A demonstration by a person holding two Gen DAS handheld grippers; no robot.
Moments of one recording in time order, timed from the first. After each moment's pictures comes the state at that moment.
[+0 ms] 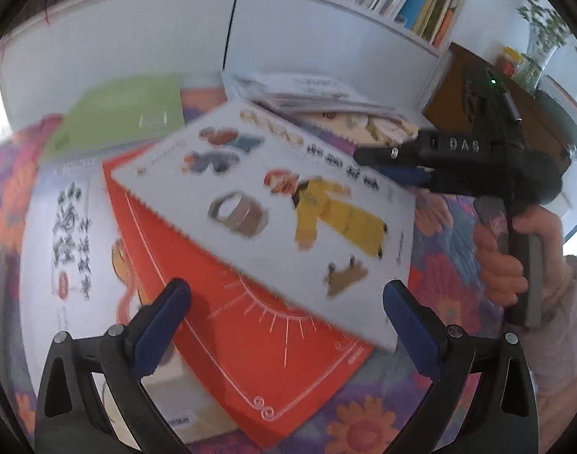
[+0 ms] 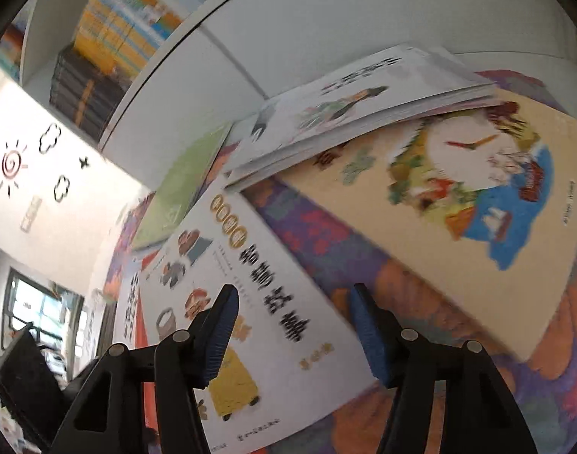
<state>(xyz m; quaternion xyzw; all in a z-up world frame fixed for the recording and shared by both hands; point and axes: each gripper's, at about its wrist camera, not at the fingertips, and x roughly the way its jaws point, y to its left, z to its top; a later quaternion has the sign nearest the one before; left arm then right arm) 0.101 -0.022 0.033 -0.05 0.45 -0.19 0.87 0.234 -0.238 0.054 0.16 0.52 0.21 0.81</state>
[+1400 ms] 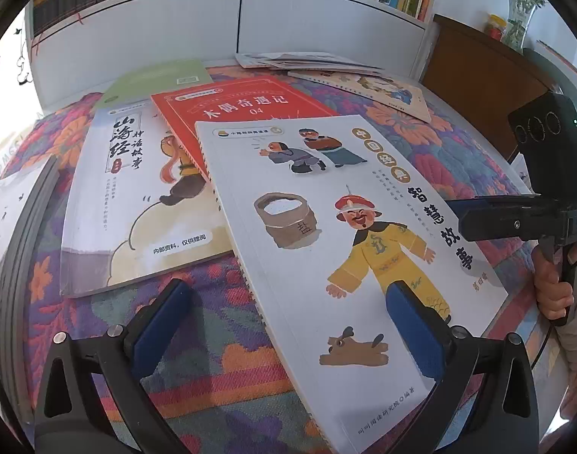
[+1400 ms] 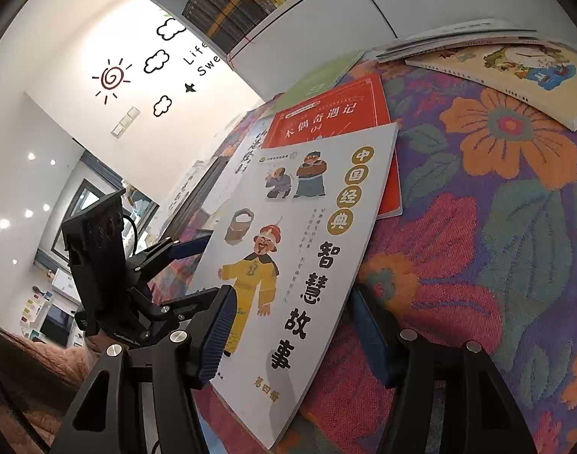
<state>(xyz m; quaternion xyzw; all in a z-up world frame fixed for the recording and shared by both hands) 0.010 -0.001 0.017 -0.01 0.45 -0.15 0.88 0.077 -0.236 0.055 0.13 0.49 0.41 0.75</state>
